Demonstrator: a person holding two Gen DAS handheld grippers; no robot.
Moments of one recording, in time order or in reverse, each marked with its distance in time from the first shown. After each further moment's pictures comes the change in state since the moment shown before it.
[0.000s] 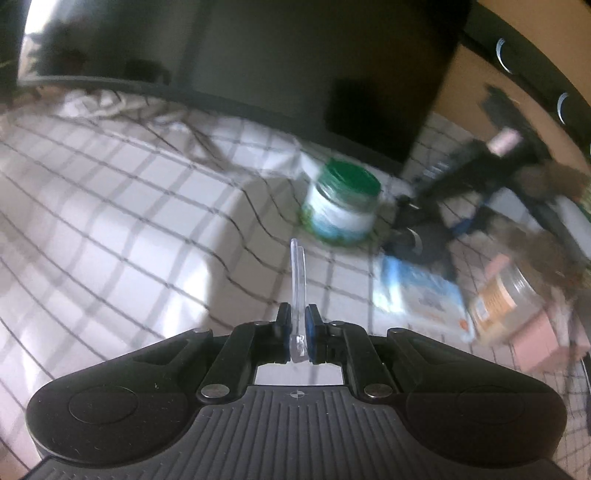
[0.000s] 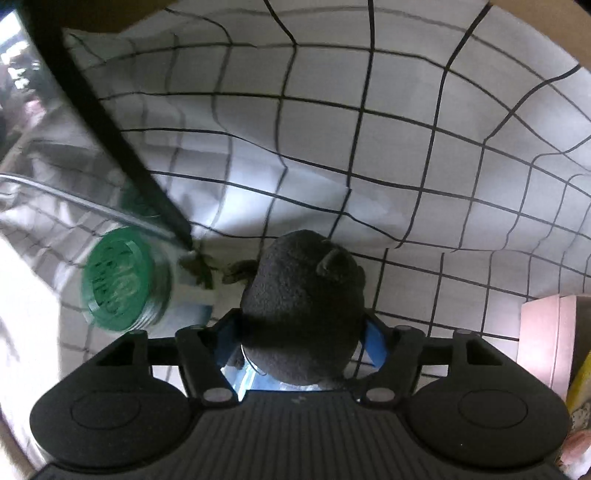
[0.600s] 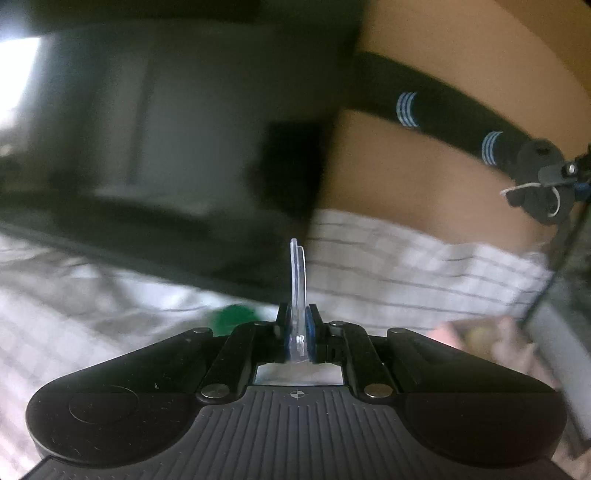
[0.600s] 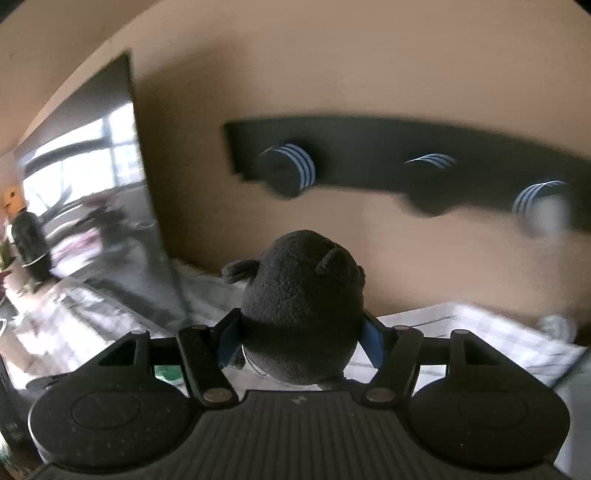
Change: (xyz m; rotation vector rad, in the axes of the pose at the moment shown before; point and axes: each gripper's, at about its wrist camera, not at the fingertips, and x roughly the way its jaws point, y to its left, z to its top) left arm 0.005 -0.106 0.090 0.189 -0.163 -0.175; right arm -0.281 -0.116 -0.077 -0.086 -0.642 0.024
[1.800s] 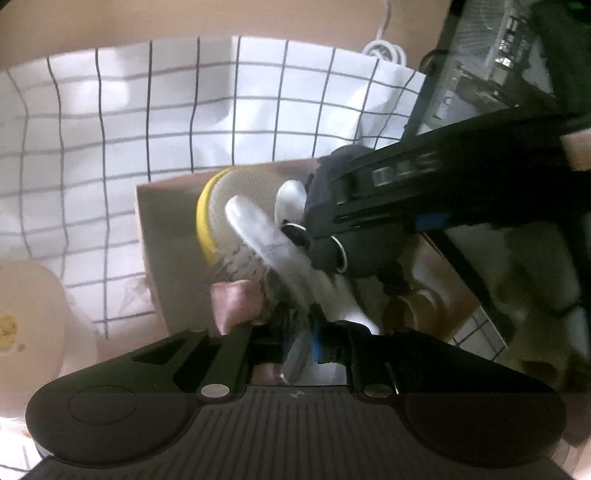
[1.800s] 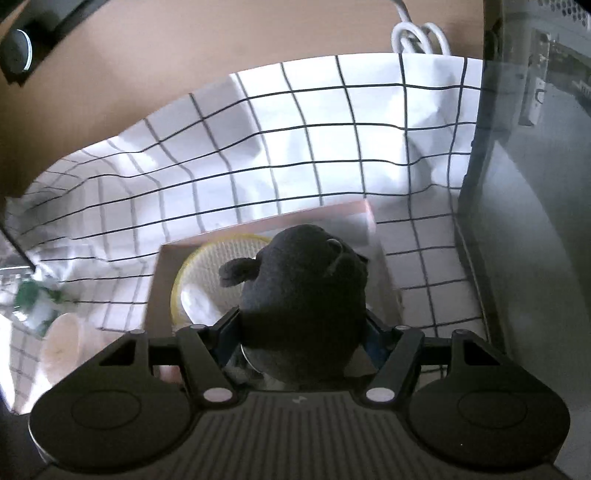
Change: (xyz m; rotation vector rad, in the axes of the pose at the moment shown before) left arm 0.158 -0.245 -0.099 0.250 0.364 -0.255; right arm 0.095 -0.159 -0.177 0.319 0.261 -0.164
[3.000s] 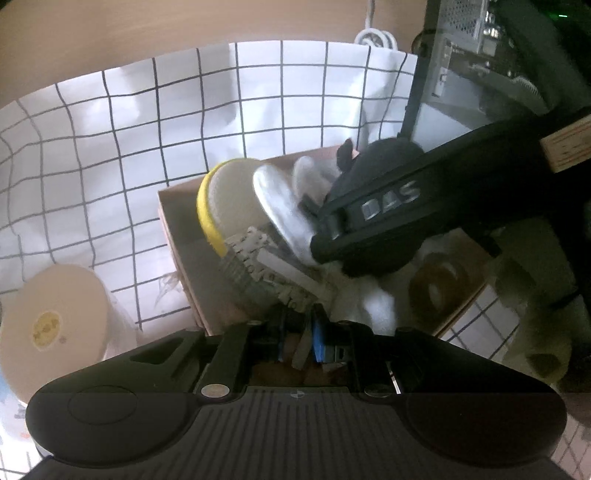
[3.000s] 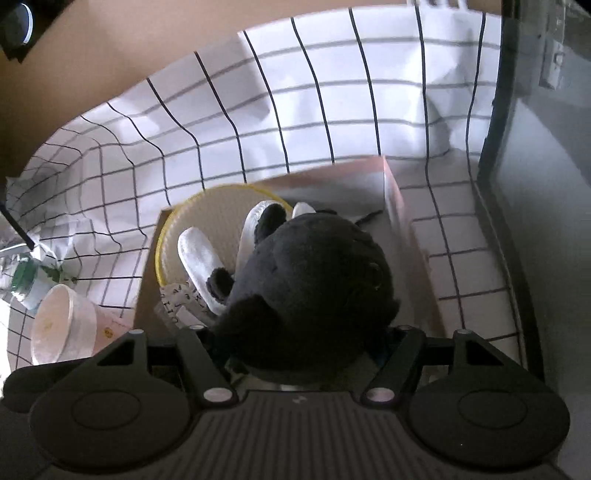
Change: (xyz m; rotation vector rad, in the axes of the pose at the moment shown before) left arm -0.006 -0.004 -0.002 0.093 0.008 0.058; right arm 0.005 0.006 -0.012 -0.007 0.060 0.041
